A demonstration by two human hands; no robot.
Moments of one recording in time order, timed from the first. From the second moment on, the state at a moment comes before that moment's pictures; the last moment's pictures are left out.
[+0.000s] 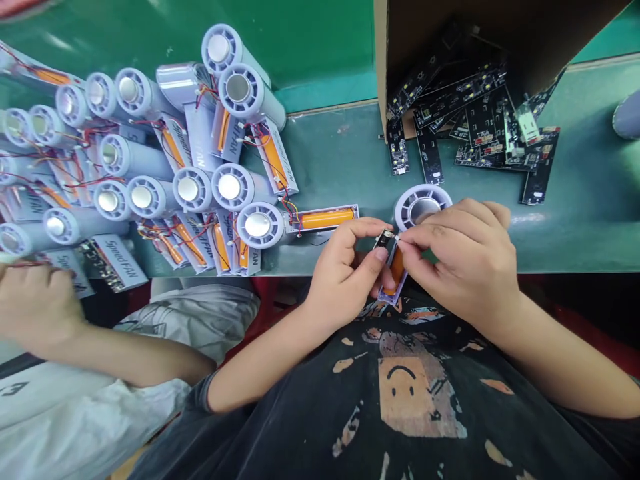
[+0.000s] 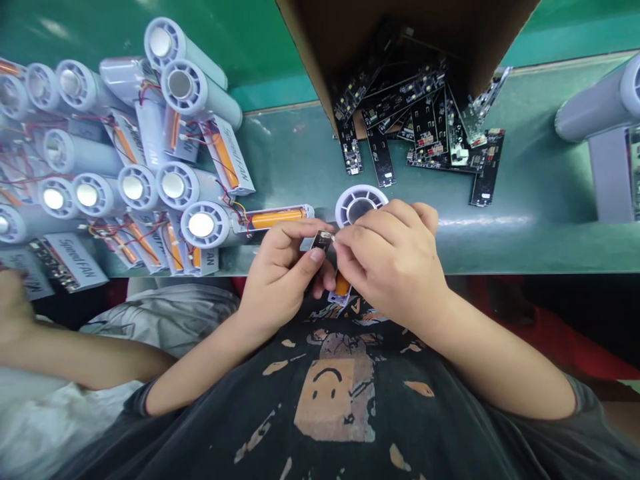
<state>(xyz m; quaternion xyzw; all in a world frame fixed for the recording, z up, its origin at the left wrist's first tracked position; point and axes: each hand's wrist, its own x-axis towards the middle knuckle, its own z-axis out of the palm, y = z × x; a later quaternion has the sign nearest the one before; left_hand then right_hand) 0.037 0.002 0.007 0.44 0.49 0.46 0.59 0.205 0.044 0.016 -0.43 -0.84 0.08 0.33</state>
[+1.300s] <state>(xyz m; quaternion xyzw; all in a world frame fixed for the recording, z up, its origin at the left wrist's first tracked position) 0.036 0.004 0.010 0.38 0.50 0.43 0.65 0.214 0.037 0.014 -0.44 -0.83 0.12 0.31</state>
